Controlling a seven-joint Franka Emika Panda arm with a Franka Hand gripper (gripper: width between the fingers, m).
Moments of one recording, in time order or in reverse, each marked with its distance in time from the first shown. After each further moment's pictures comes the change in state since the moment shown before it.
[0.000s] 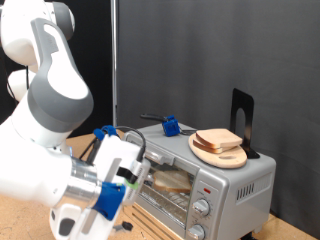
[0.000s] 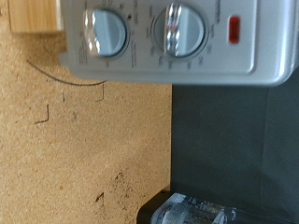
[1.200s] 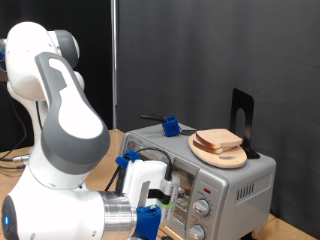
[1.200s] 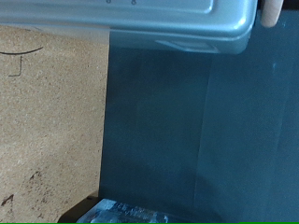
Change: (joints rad) arm 0.020 0.234 0.061 0.257 0.090 -0.146 -0.025
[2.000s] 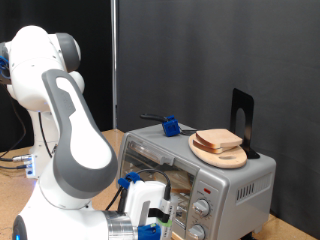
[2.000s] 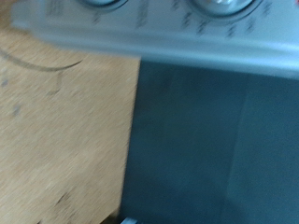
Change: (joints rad) arm 0.008 0.019 -0.003 -0.078 -0.009 0.040 -0.111
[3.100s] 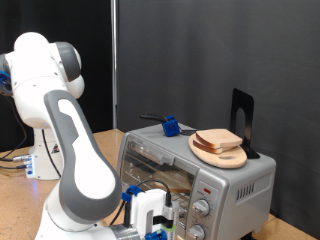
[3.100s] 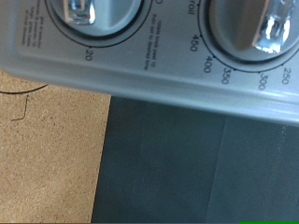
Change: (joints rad) arm 0.002 0.084 0.028 0.009 0.038 -0.038 -0.094
